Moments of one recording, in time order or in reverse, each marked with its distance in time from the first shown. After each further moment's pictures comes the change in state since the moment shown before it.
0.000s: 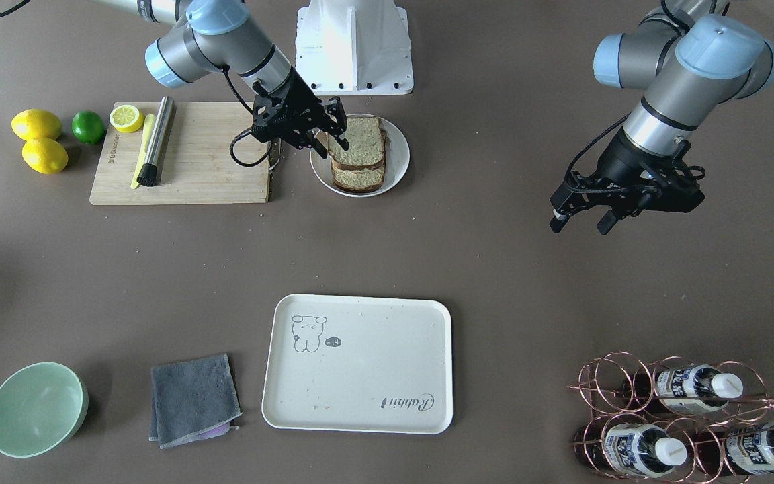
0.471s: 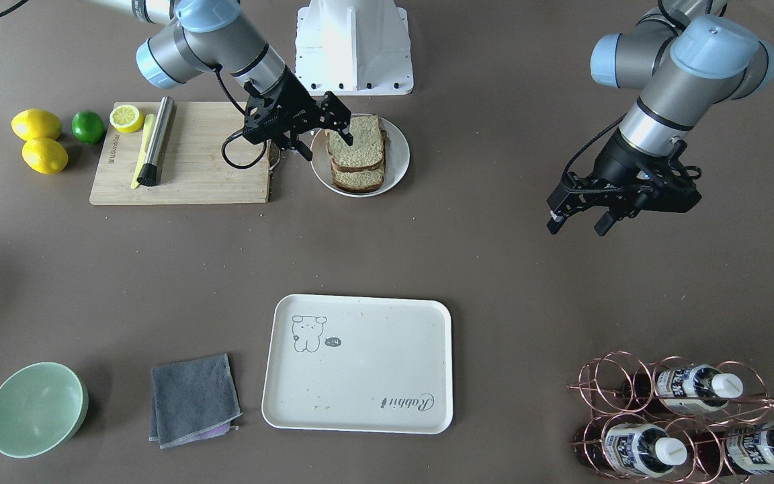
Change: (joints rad) left arm 0.012 -0.010 -0.001 0.000 0.017 -0.004; right arm 0.066 -0.003 0.025 -0.008 0.051 0.011
